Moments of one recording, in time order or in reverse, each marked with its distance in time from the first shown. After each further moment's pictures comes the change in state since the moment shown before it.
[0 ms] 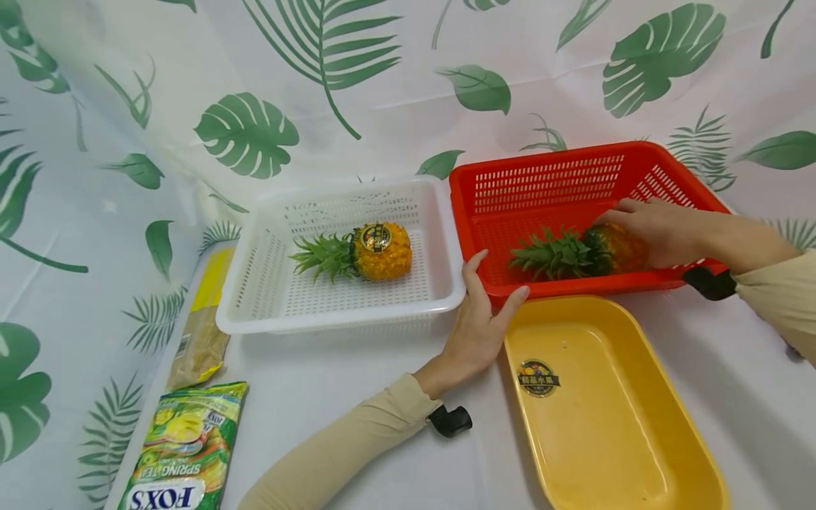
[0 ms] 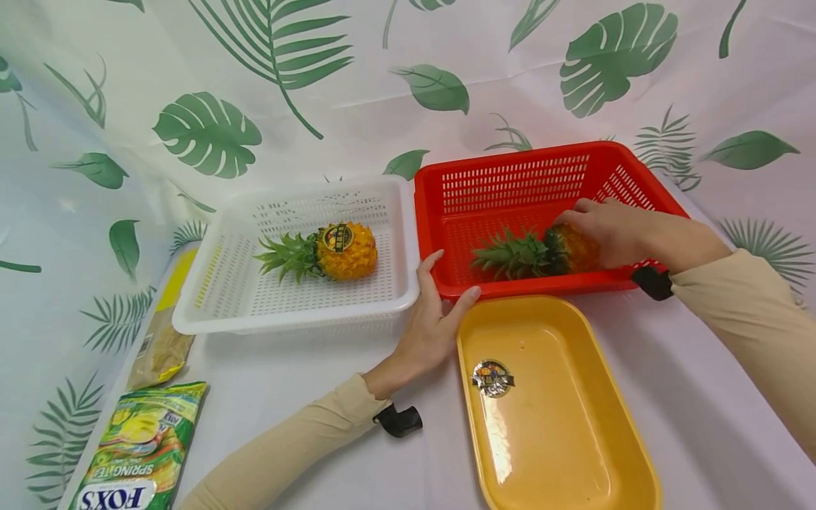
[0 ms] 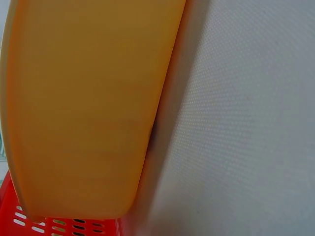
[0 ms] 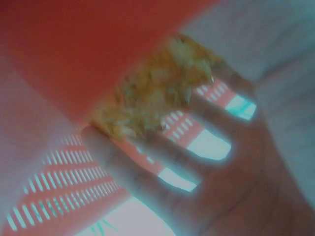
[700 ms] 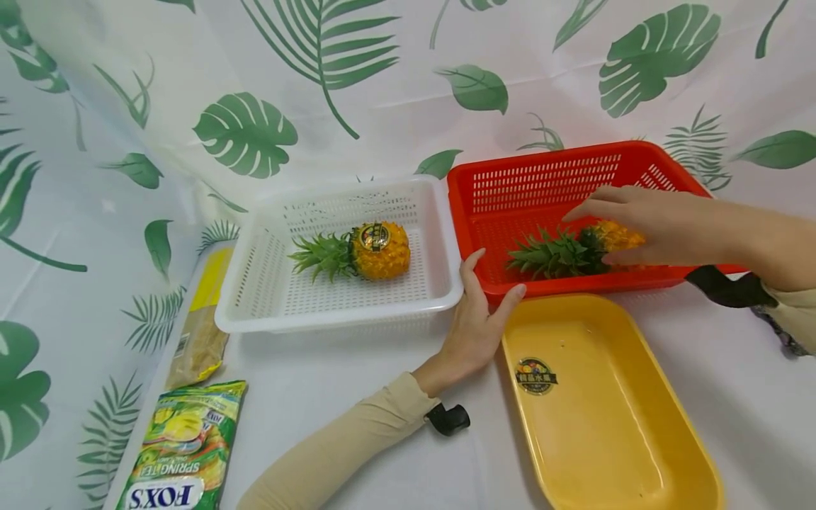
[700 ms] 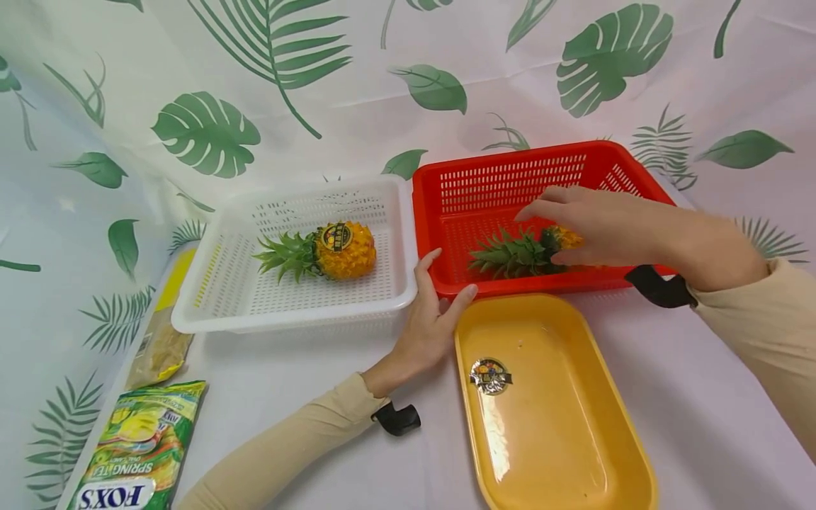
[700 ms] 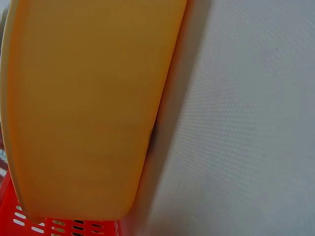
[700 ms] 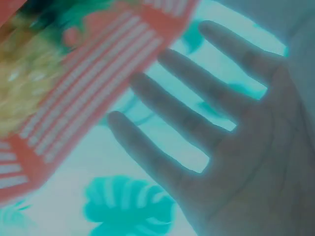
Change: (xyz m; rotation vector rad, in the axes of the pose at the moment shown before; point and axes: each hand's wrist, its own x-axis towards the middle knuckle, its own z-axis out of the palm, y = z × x) left_hand 0.000 -0.001 0.000 -0.018 0.005 0.002; right_hand -0.023 -0.060 -0.050 0.114 0.051 -0.047
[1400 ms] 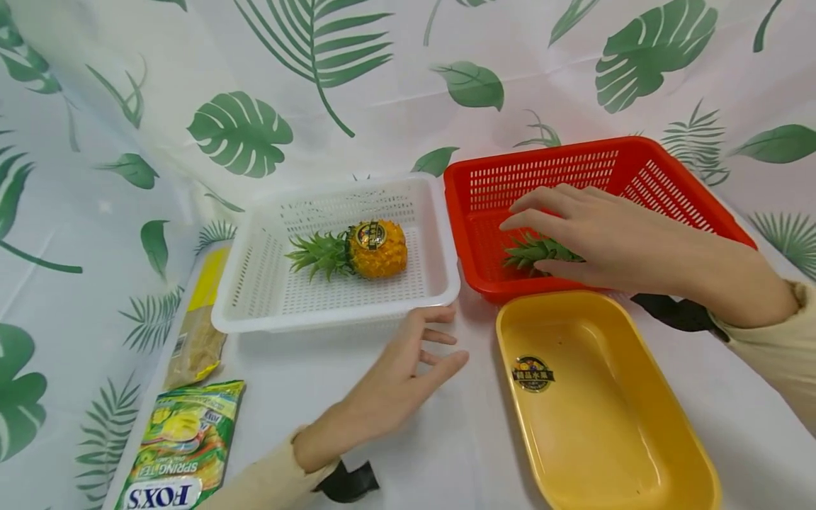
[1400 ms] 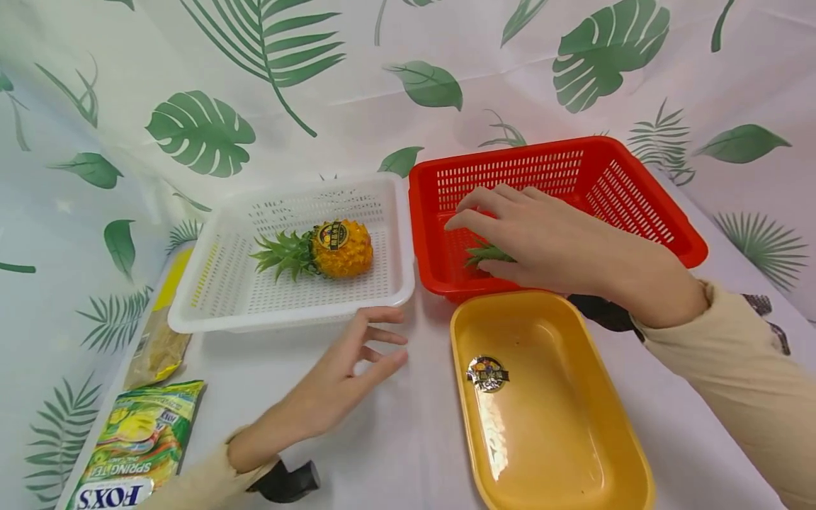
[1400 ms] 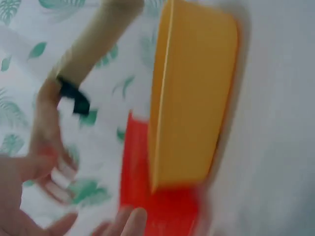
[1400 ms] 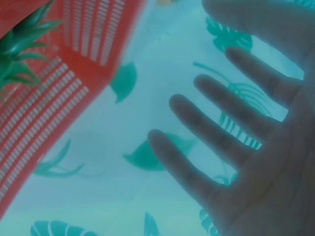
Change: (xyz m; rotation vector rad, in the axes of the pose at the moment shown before) left_hand -0.080 0.049 -0.100 0.139 -0.306 -0.081; right_hand 0.004 -0.083 -0.011 -0.059 0.202 -0.172
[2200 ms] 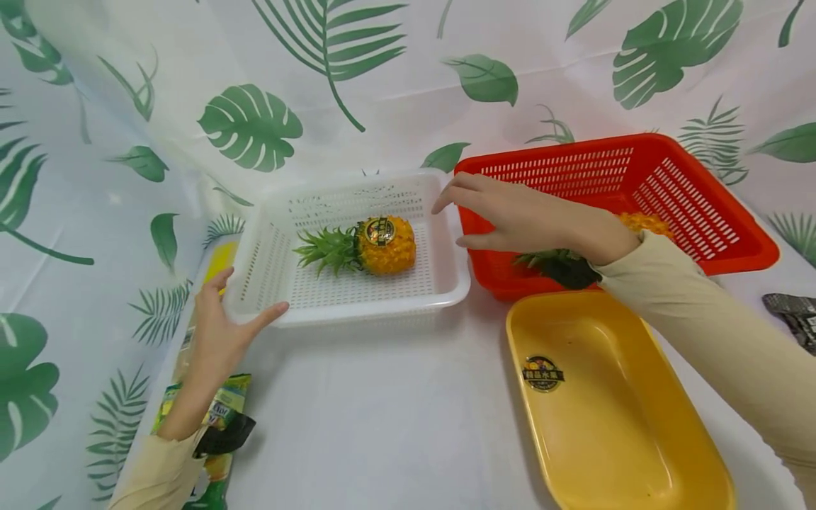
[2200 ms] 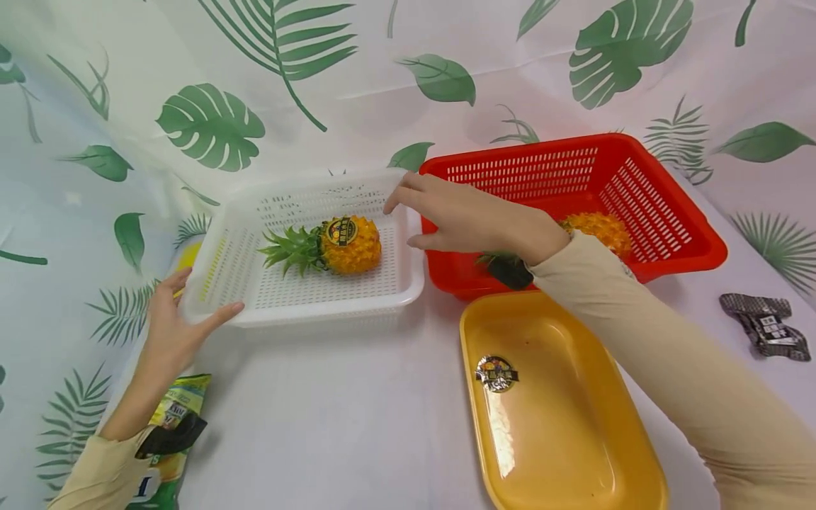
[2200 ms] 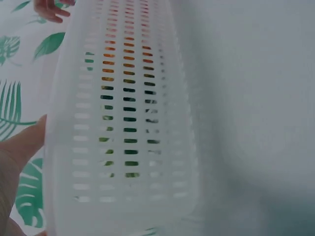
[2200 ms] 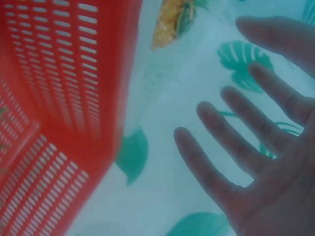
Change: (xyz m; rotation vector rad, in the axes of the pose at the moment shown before) left_hand -0.051 -0.101 -0.169 0.337 0.704 -0.341; right_hand 0.100 -0.005 0.030 0.268 -0.086 -0.051
